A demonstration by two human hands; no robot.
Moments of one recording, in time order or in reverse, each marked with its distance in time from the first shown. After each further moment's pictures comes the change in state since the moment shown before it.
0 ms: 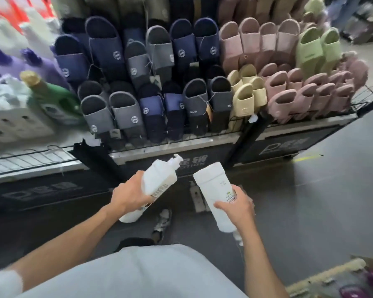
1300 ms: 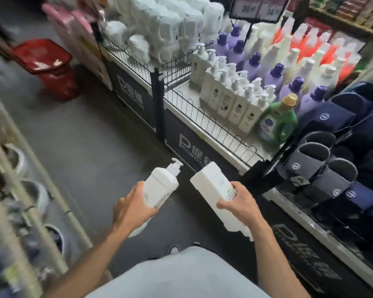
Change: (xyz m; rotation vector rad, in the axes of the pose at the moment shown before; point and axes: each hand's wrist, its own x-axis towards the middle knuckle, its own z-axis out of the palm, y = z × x) left_hand -0.319 -0.340 -0.007 -0.362 0.547 -0.983; right_hand -0.179 -0.280 0.351 -0.605 -0.762 -0.784
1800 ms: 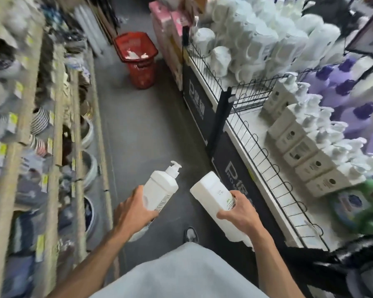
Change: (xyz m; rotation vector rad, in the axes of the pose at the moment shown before) left_hand 0.087 -0.048 -0.037 -0.095 0.128 -0.441; right_hand 0.177 -0.142 0.040 -0.205 -0.335 -0.276
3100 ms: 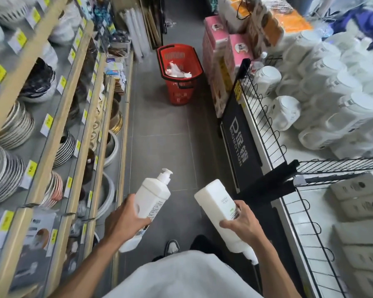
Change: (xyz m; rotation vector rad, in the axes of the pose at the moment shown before) left_hand 0.314 -0.082 -0.130 -0.168 -0.025 -0.257; right_hand 0.315 -0.254 0.019 -0.072 -0.139 -0.095
